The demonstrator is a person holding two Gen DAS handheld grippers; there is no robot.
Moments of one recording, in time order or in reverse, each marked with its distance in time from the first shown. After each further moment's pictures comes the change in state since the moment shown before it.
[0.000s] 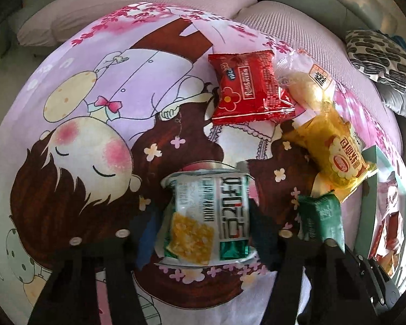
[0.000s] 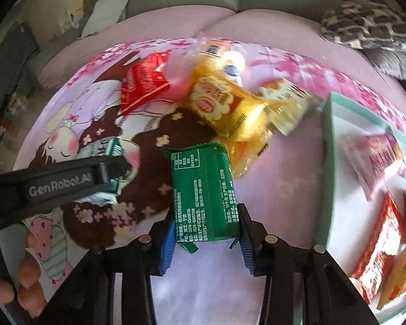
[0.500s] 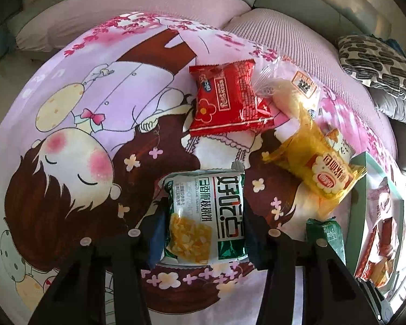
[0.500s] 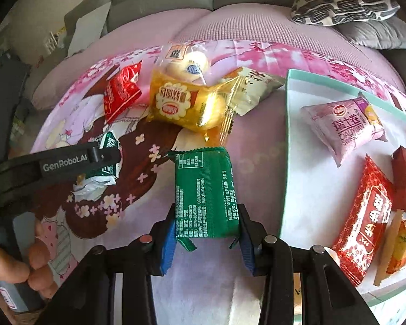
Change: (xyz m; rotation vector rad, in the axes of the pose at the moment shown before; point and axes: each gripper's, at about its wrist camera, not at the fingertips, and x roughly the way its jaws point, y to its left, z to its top) left arm -0.005 -0.025 0.000 -0.011 -0.054 -0.021; right arm -0.020 -0.031 -0.013 0.121 -0.003 0.024
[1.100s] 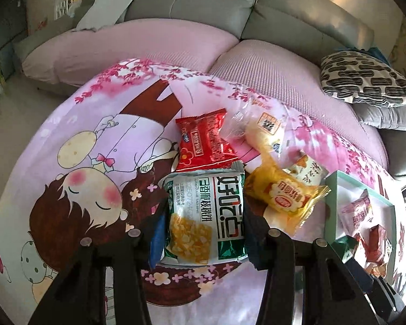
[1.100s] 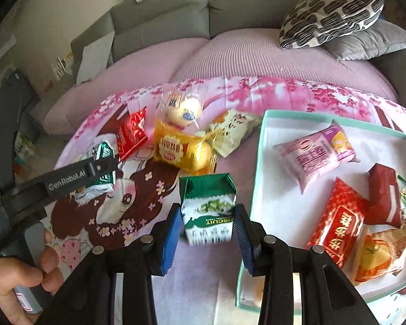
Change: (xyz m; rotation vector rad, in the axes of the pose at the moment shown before) left arm -0.054 -0.013 0.000 0.049 -0.178 0.004; right arm -0.052 -0.021 0.012 0.043 -0.137 0.056
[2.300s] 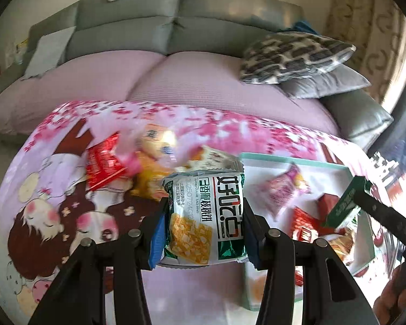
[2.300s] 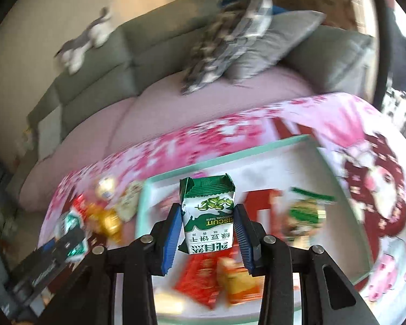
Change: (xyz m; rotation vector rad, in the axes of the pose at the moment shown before) left arm -0.043 -0.113 -0.031 0.265 -0.081 -0.176; right arm -0.083 -0.143 0.013 0.321 -0.209 -0.175
